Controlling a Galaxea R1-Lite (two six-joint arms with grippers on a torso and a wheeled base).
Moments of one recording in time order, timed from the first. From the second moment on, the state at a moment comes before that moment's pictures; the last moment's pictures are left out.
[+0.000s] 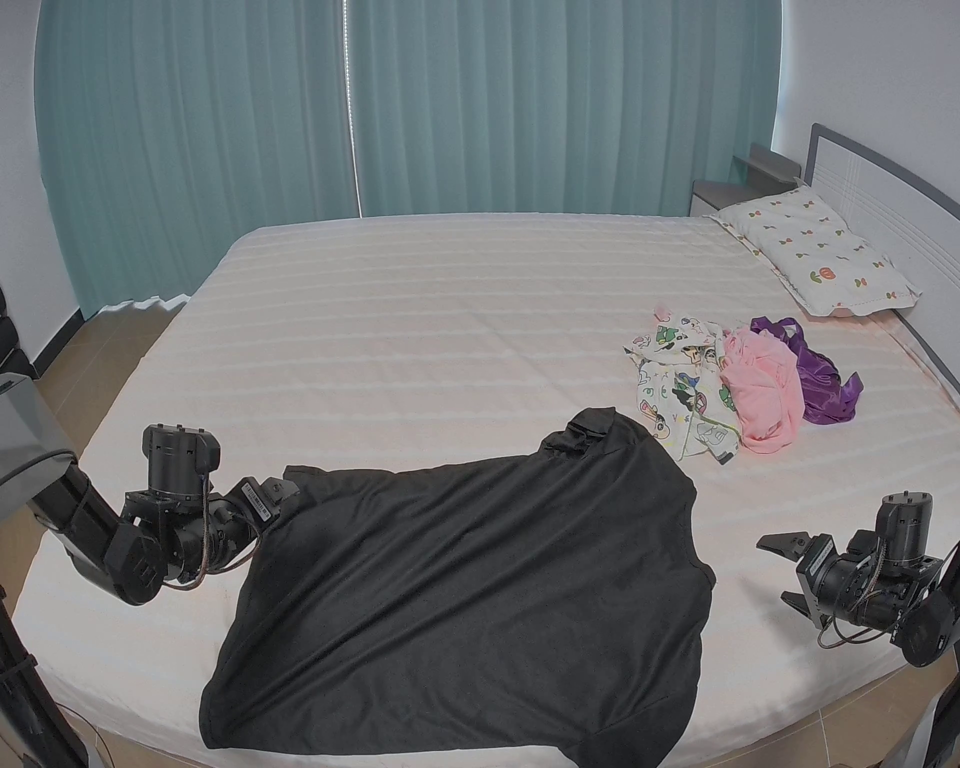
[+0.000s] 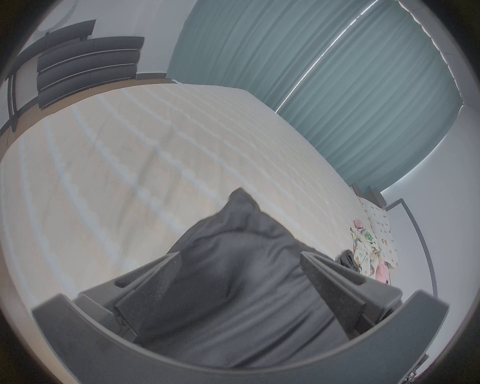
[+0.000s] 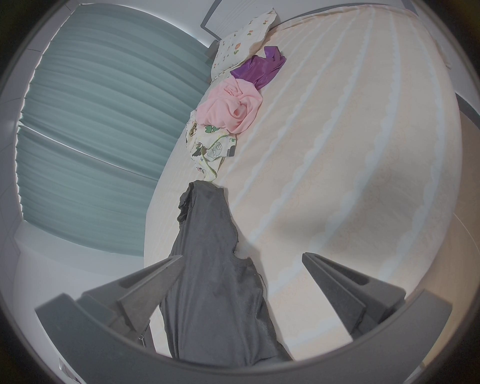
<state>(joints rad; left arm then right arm) -0.15 1.94 -0.59 -0.73 0.06 -0.79 0.03 1.85 -0.08 -1.19 0.20 0.95</state>
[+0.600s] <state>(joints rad) -0.12 2.20 -0.99 -0.62 0.08 -0.77 0.03 1.85 -0.07 -1.19 0.20 0.95</state>
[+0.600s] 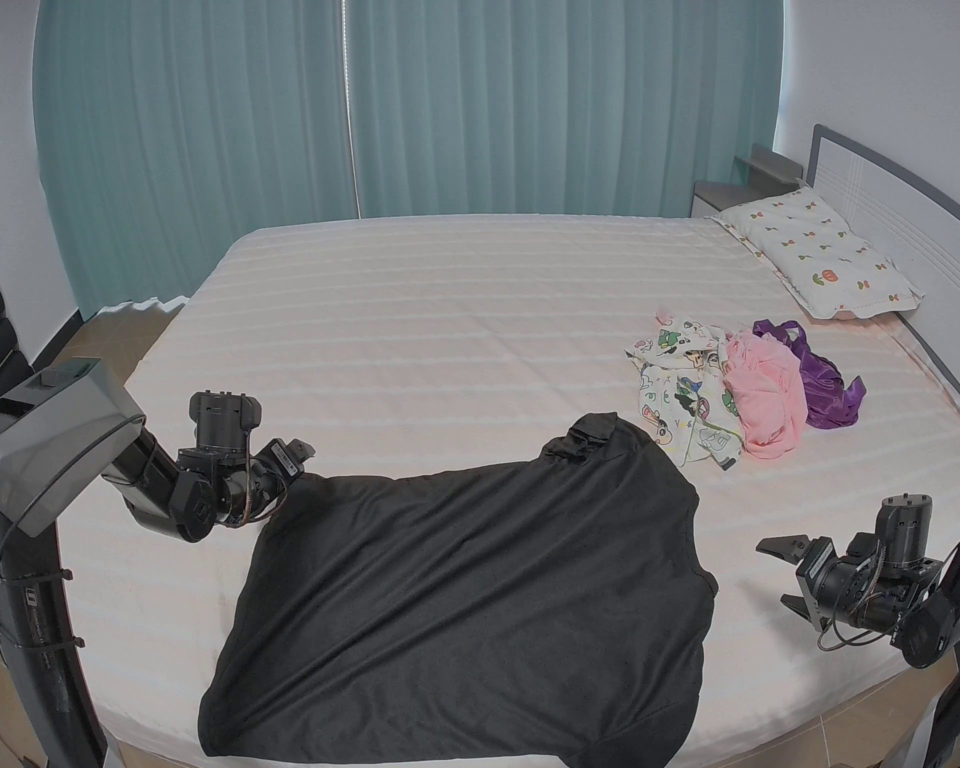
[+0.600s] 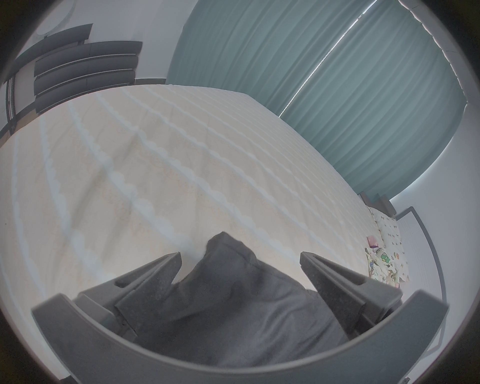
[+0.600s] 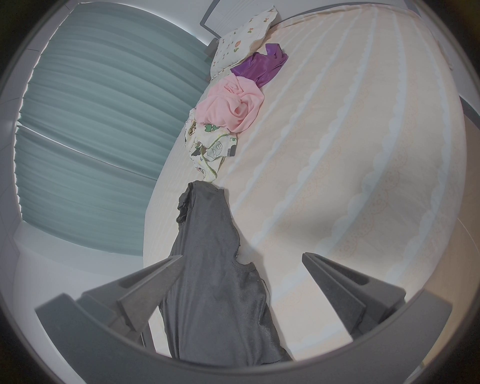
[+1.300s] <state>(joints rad) -0.06 2.34 -1.18 -0.56 0.15 -0.77 0.03 1.87 -0.07 -1.19 0.20 0.95</state>
